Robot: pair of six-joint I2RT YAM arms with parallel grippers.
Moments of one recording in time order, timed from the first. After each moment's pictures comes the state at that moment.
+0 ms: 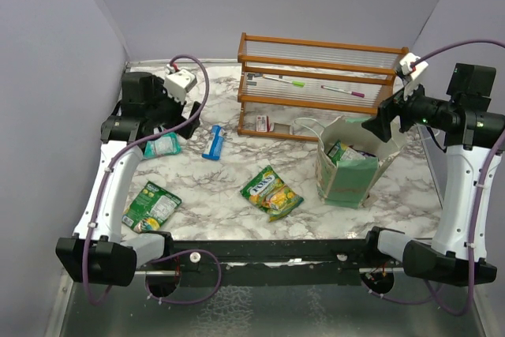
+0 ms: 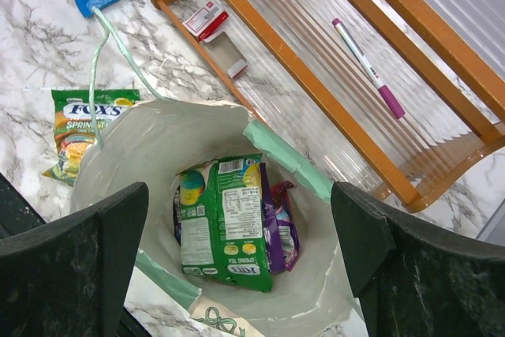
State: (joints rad) left arm -0.09 1.17 1.28 -0.71 0.37 0.36; right arm -0.22 1.17 1.64 -1.18 -0.80 -0.64
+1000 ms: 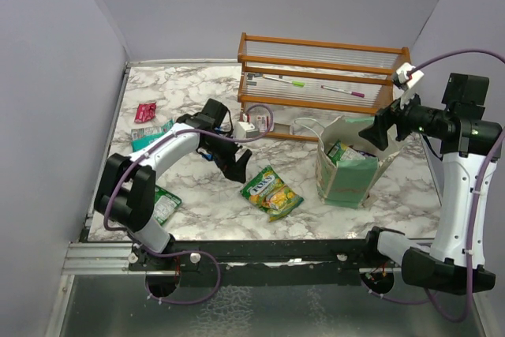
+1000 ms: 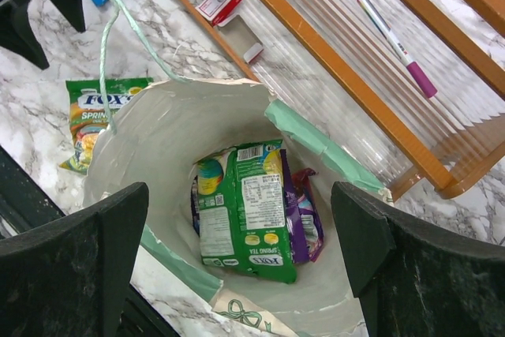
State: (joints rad) left arm -0.44 1.58 1.13 -0.78 0.69 0.43; right arm -0.22 1.12 1.55 -1.18 -0.80 -0.61
